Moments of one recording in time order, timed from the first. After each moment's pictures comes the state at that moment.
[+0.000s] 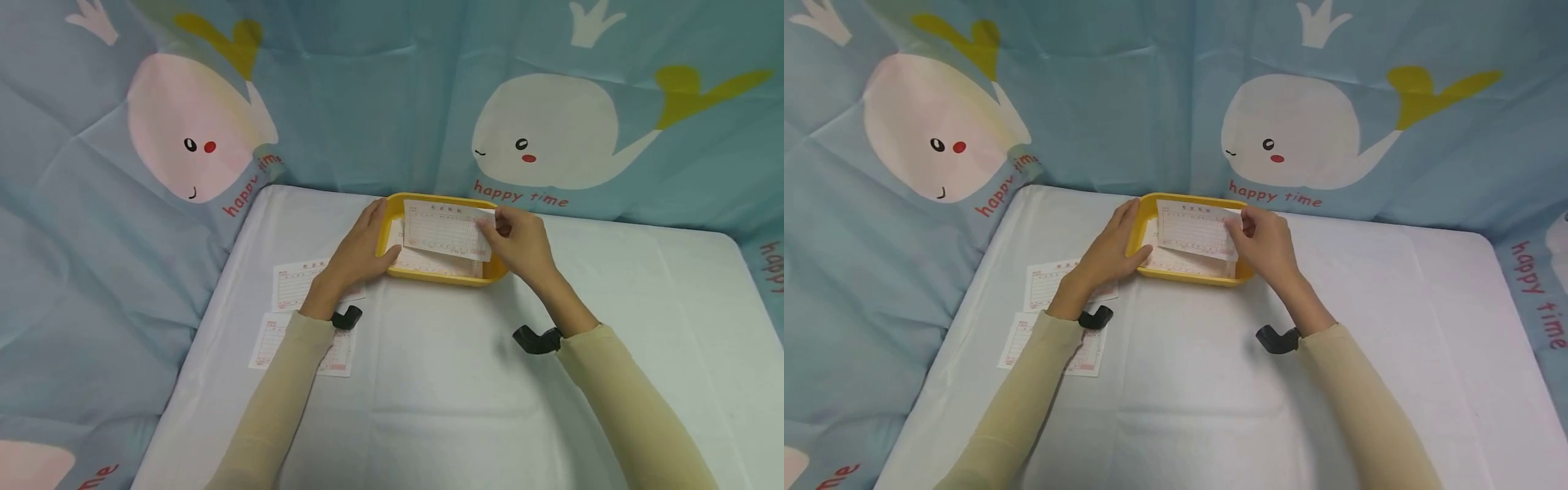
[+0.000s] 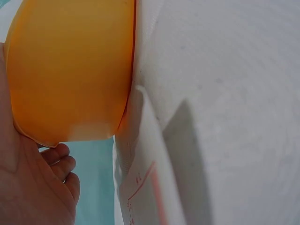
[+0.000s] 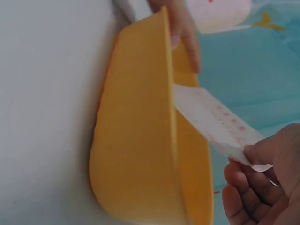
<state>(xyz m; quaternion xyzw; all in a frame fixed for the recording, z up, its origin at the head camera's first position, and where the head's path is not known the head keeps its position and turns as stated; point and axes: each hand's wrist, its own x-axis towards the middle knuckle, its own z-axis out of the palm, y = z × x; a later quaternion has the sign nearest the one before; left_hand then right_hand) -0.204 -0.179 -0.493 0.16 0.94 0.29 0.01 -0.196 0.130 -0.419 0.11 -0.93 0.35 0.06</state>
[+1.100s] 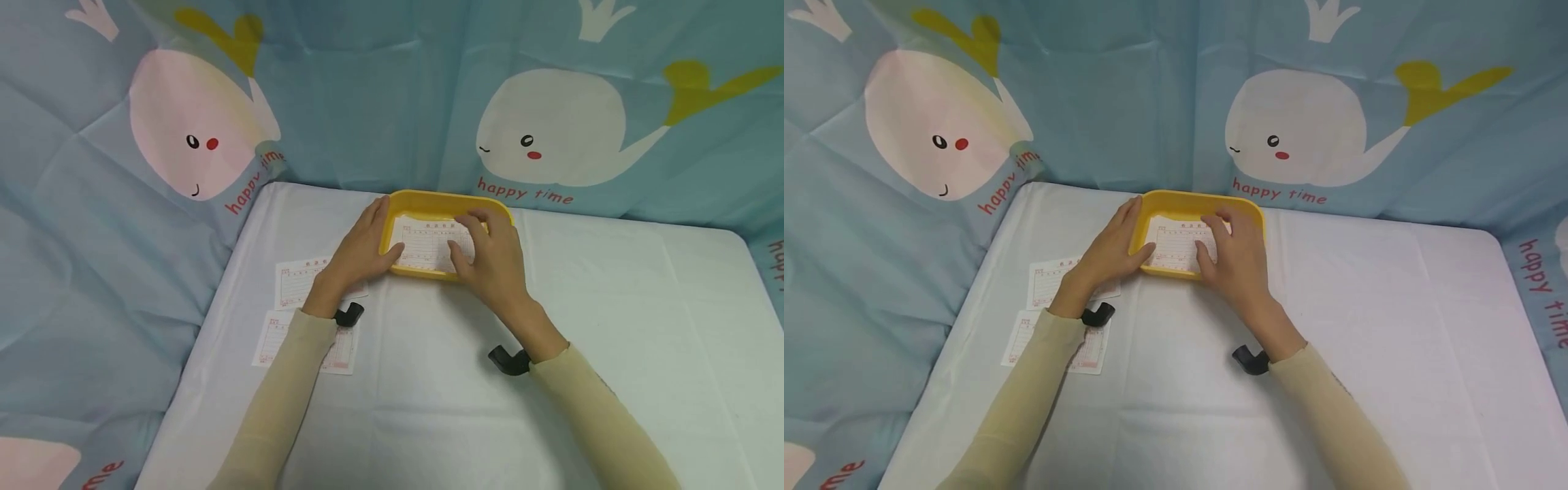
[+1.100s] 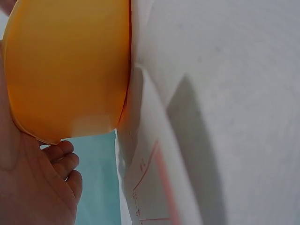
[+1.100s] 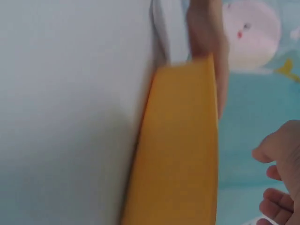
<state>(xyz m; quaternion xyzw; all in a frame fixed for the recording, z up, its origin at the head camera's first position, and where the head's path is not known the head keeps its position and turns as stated) -0.203 -0.182 -0.489 0.17 0.95 0.27 0.03 -0.164 0.085 -0.440 0.22 -0.91 0.27 0.22</state>
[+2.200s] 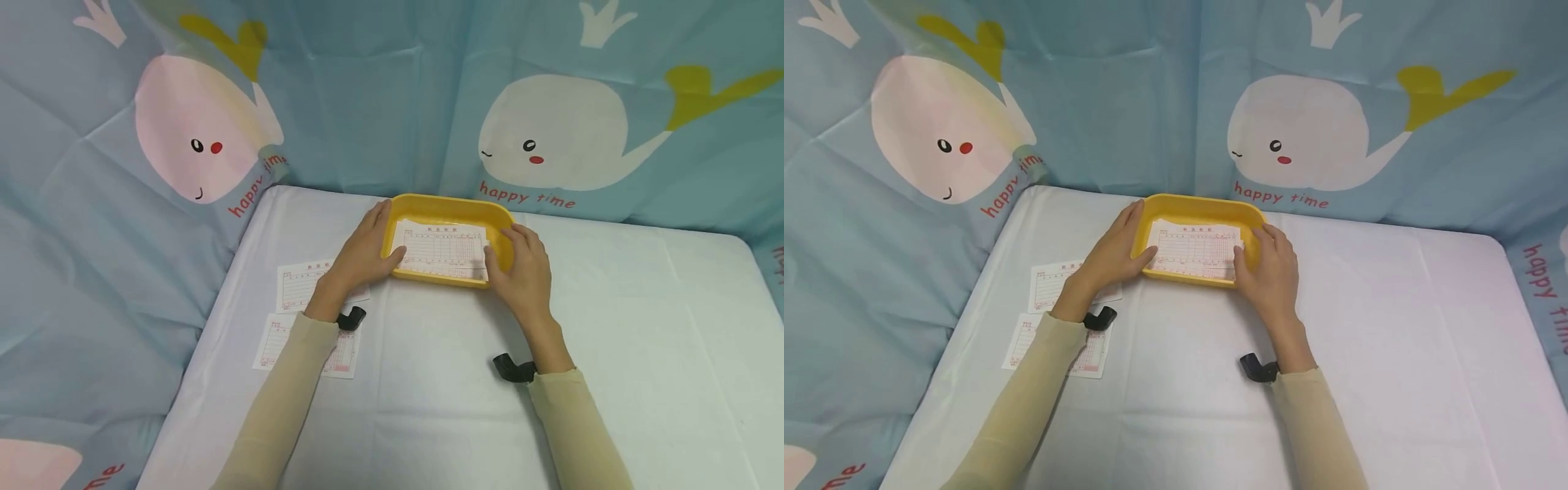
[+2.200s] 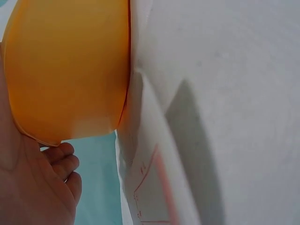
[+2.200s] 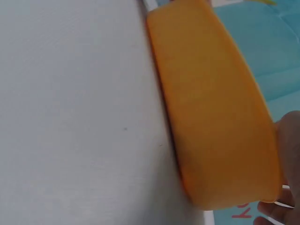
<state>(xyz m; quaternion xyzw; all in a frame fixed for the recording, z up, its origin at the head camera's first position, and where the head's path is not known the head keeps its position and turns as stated) -0.203 -0.181 -0.487 0.17 0.95 0.28 0.03 -0.165 0.129 -0.481 0.06 -0.92 0.34 0.19</state>
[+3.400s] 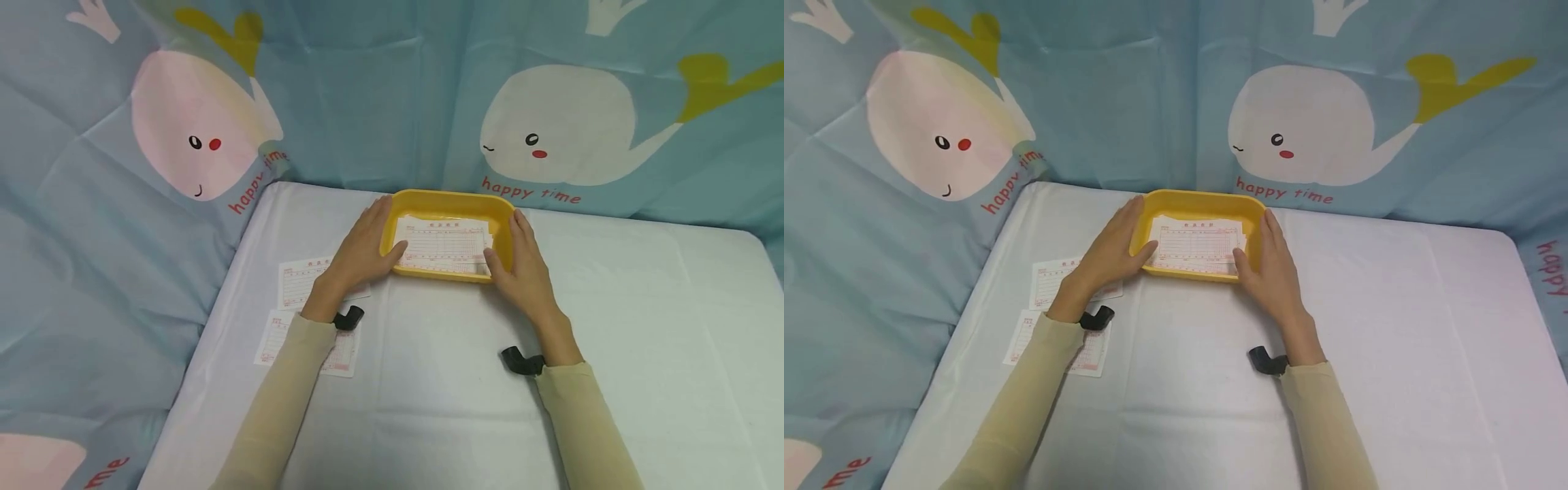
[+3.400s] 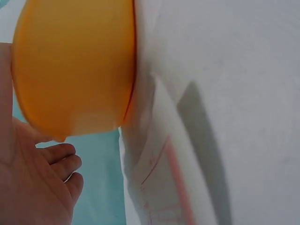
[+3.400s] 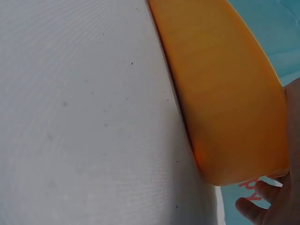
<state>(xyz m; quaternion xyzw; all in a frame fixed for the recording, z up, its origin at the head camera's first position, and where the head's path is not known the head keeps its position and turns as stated) -0.197 -0.183 -0.484 0.16 0.95 0.28 0.02 -0.177 0.147 -0.498 0.11 -0.92 0.37 0.06</state>
